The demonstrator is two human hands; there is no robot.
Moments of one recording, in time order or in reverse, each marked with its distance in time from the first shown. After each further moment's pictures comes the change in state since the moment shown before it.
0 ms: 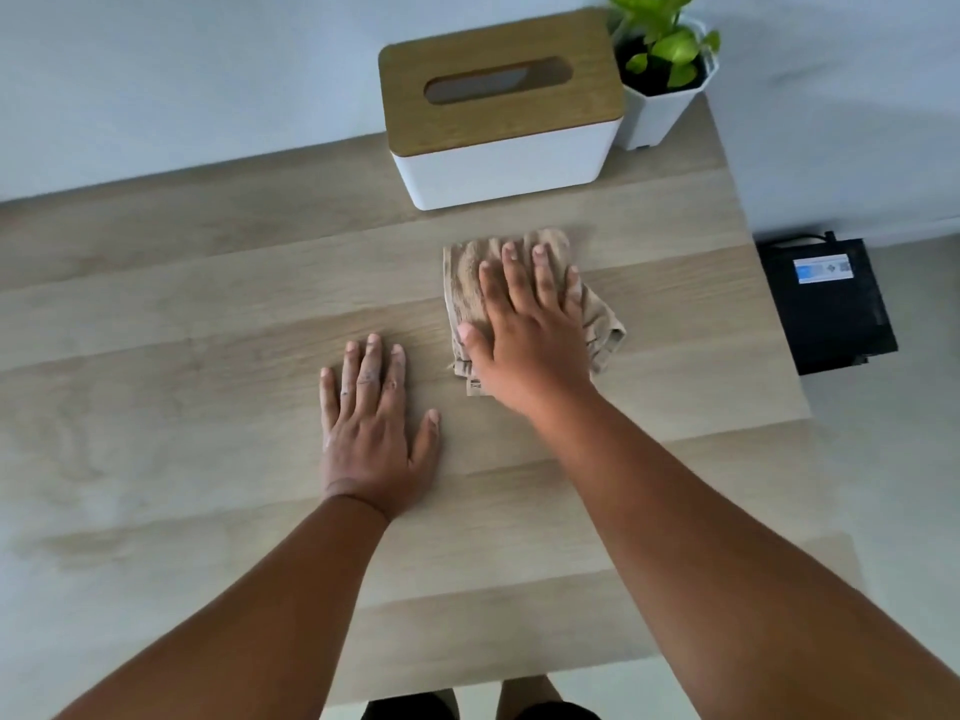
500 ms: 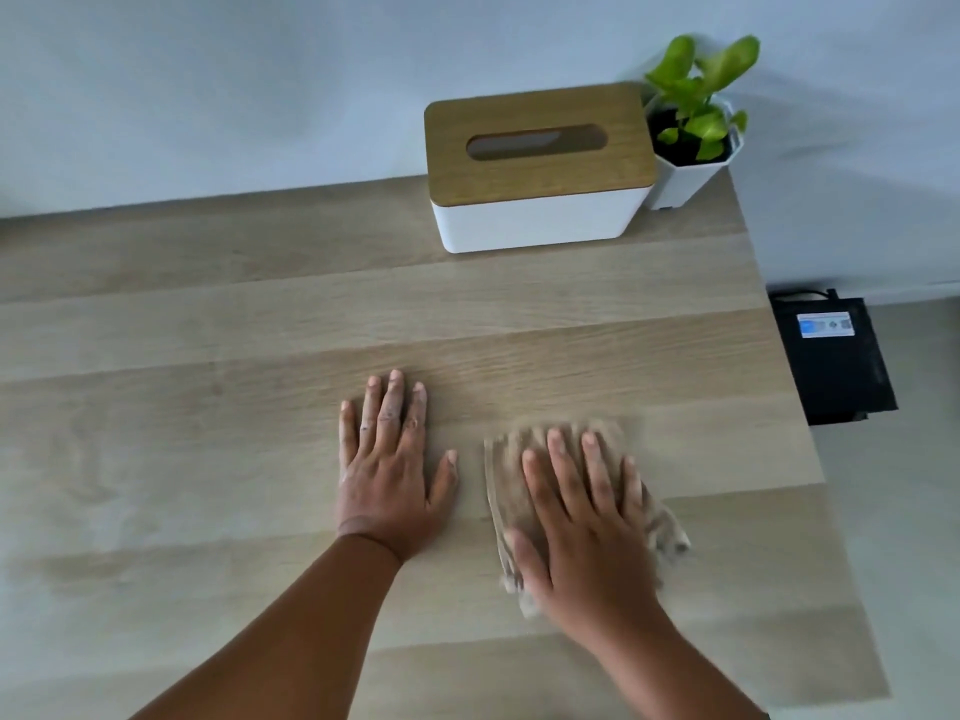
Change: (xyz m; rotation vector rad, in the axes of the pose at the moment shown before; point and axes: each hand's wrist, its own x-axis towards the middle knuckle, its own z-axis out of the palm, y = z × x) left_hand 0.002 -0.003 0.003 0.014 -0.003 0.009; right_hand -0.151 0.015 0.013 -0.042 -0.023 -0.130
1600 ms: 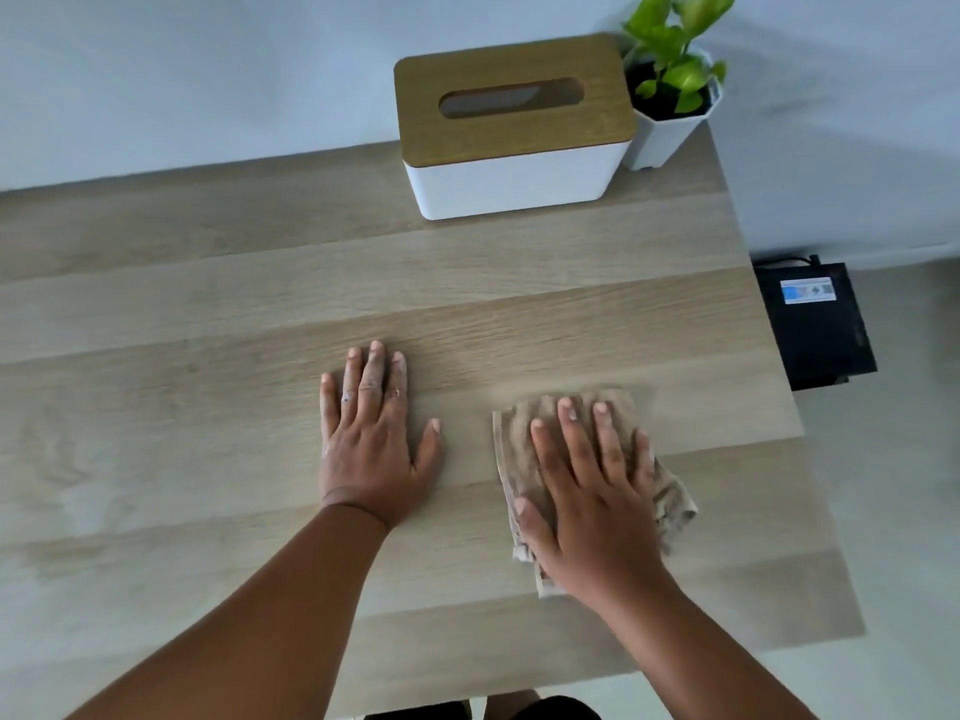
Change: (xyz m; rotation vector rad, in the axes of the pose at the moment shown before) left_hand 0.000 -0.001 -0.001 0.011 -0.015 -0.018; right_hand -0.011 0.012 -0.001 -0.038 -0.008 0.073
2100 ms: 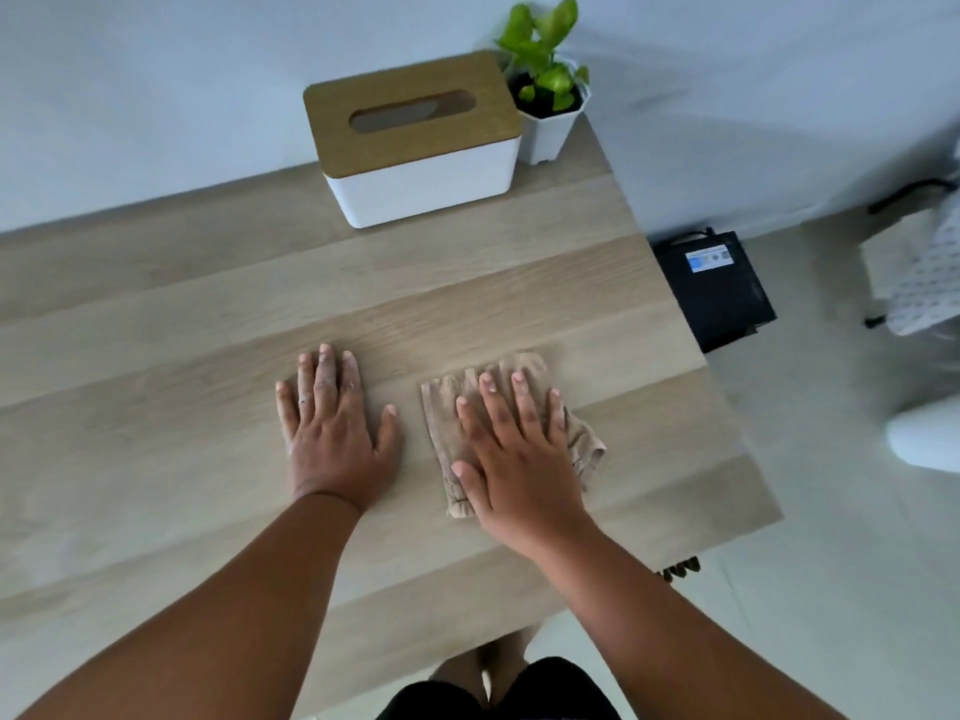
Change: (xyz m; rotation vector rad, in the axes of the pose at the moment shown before) left_hand -0.001 0.008 -0.011 -0.068 -0.044 -0.024; right_hand -0.001 -0.031 0.010 0.028 0.033 0.056
